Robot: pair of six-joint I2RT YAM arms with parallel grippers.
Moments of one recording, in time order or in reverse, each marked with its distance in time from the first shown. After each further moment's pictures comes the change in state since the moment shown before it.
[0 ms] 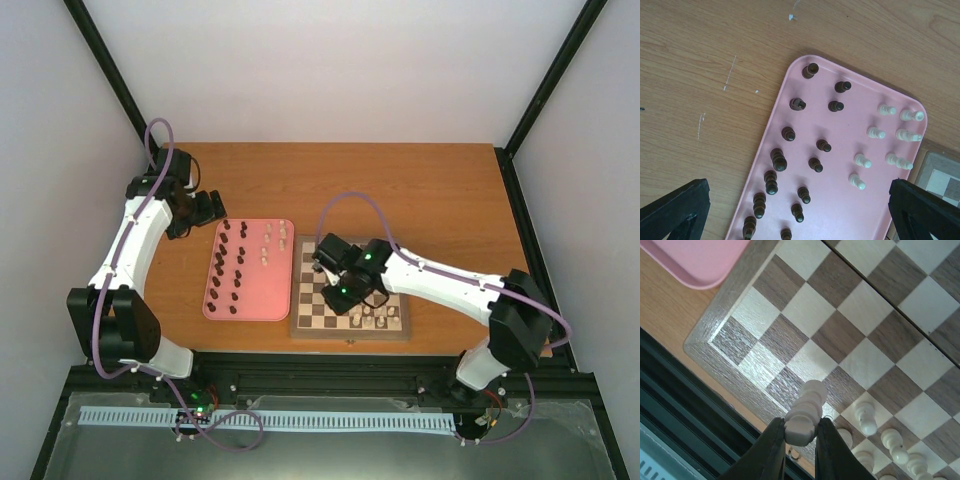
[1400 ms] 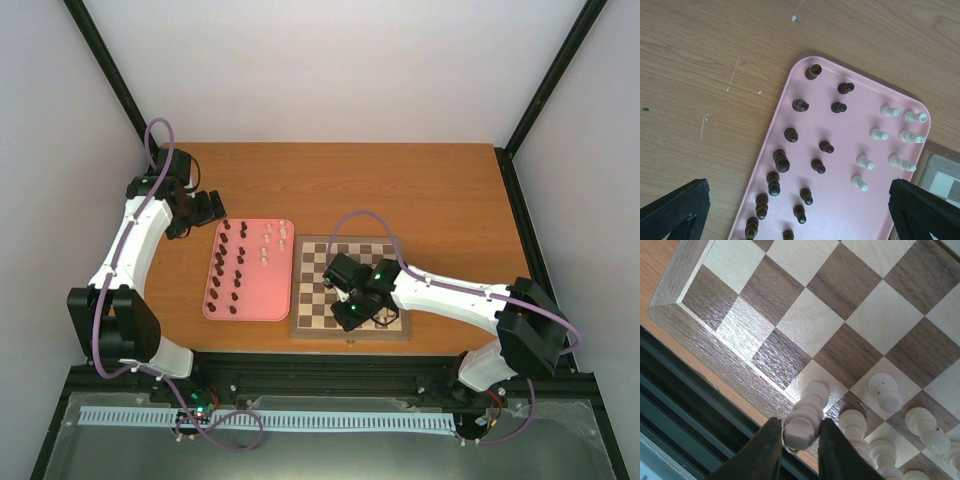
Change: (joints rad) left arm 0.000 0.002 0.000 0.000 -0.011 0.000; right arm 0.026 -0.109 -0.243 0.137 -0.015 0.071
